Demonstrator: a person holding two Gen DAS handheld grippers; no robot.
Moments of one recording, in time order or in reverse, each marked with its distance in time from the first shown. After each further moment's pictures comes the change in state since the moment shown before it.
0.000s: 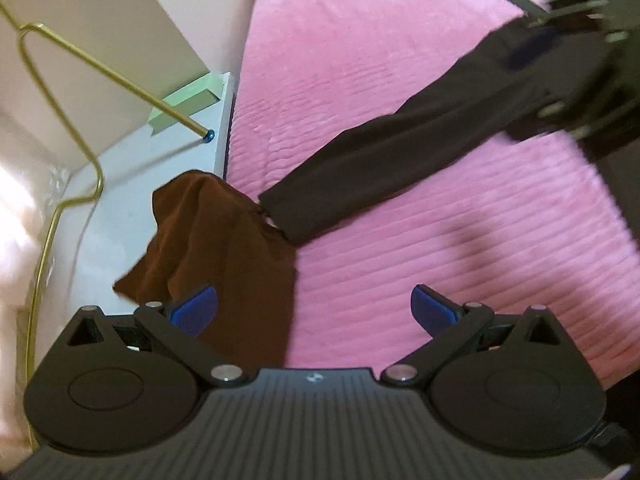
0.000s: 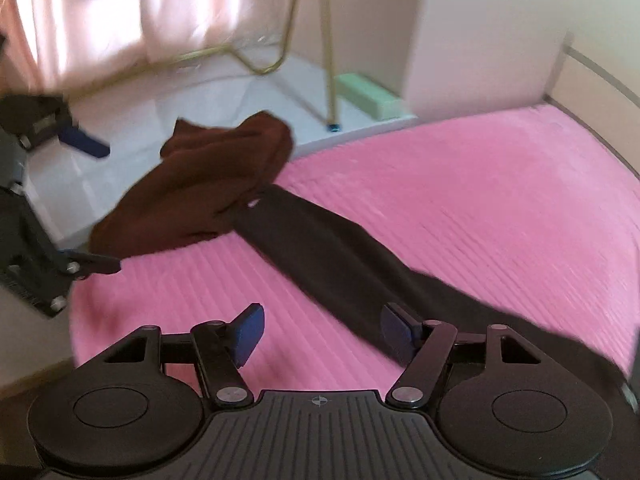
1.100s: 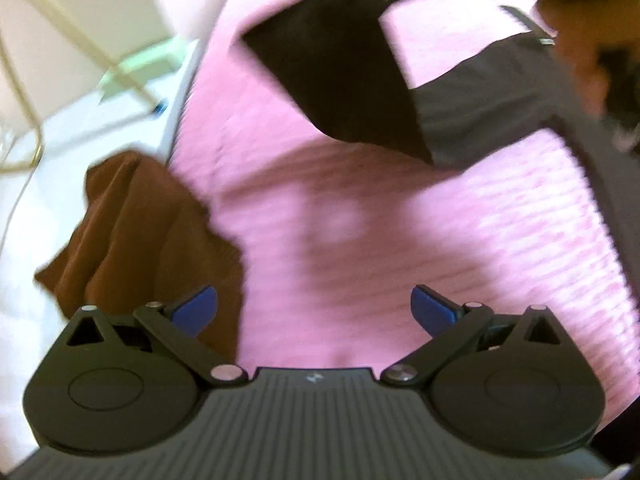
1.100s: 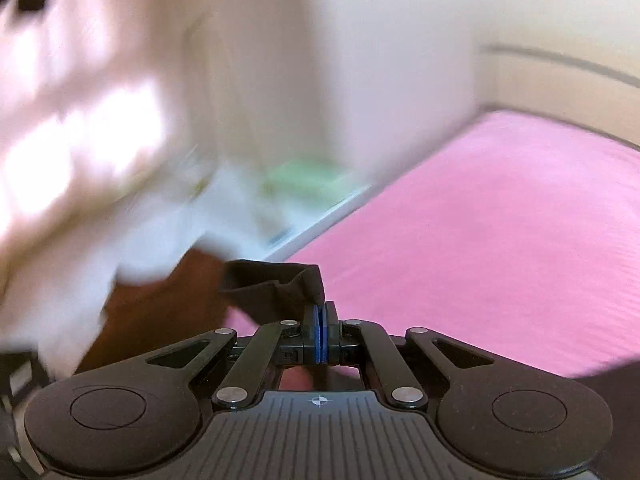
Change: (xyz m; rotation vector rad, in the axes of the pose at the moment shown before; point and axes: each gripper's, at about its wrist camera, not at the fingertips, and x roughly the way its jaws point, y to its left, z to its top) left arm 0.064 -0.004 0.025 -0.099 -0.003 -0.183; right arm 0.038 -0.148 0.009 0.460 -0.342 -0.134
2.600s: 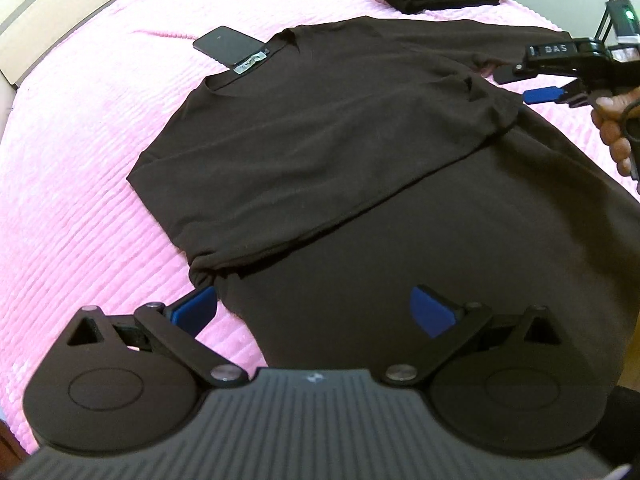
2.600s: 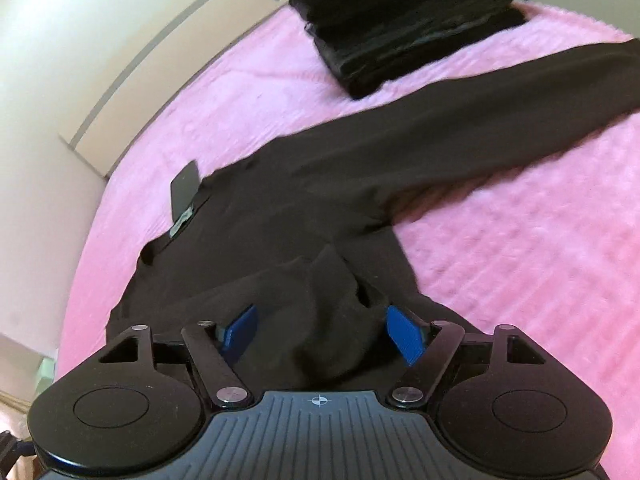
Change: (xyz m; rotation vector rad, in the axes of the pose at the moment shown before) left arm 0.039 -0.389 0.145 0.484 -0.025 -0.255; right arm -0.342 -0.463 -0.263 0.970 -0.015 -0.471
